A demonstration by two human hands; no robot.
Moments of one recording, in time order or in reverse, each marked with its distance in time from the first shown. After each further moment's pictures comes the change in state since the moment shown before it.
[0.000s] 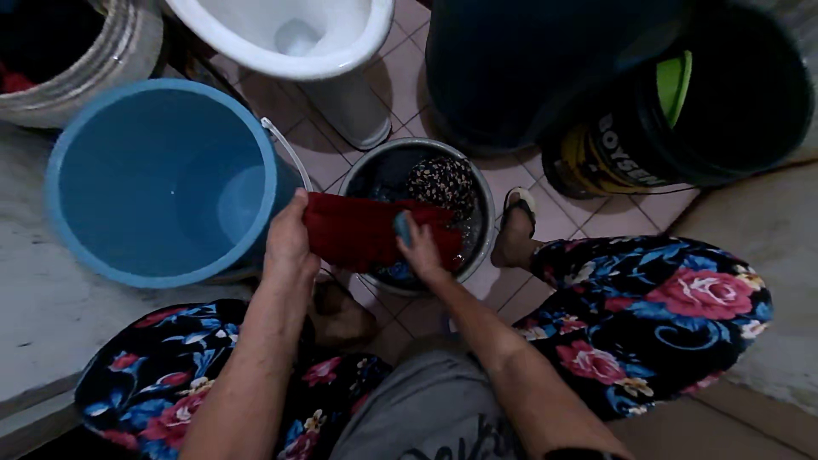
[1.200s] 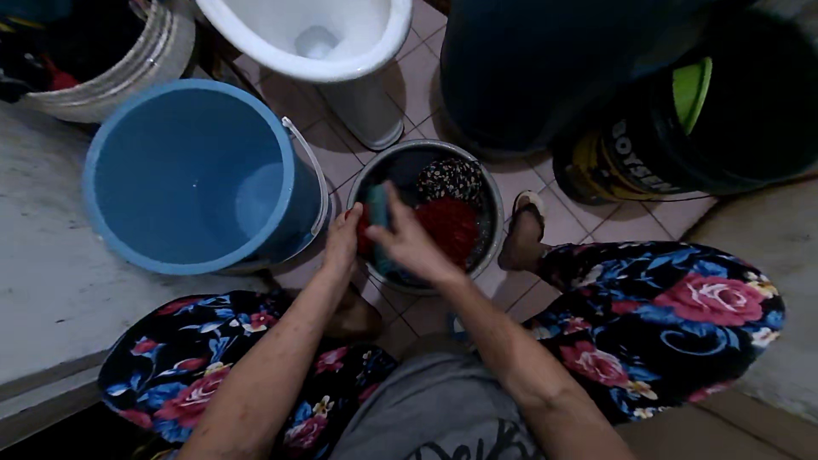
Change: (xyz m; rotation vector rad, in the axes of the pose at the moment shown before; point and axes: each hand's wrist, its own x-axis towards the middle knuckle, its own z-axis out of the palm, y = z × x) left_hand 0.021 -0.065 0.001 0.170 -0.155 -0.001; right_hand -0.047 -0.110 -0.065 0.474 -0.202 -0.236
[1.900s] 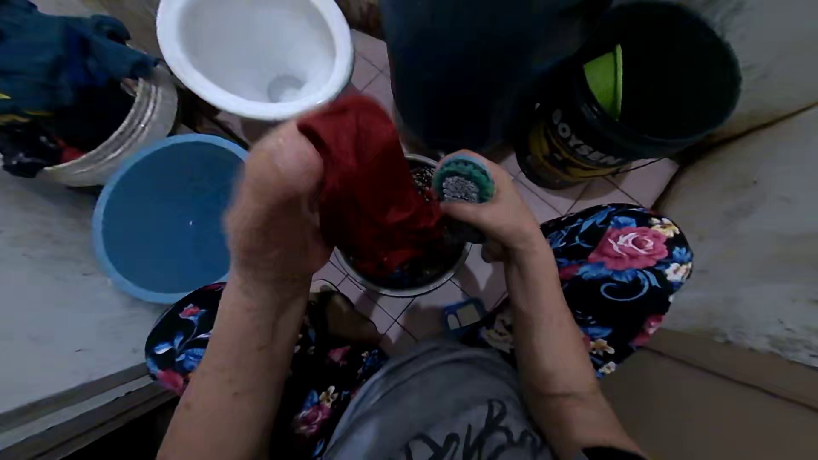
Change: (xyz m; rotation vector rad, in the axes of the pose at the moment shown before) left_hand -0.122 0.167 0.047 -0.106 -0.780 0.866; right_hand -0.077 -0.041 -0.145 0.060 0.172 -0.525
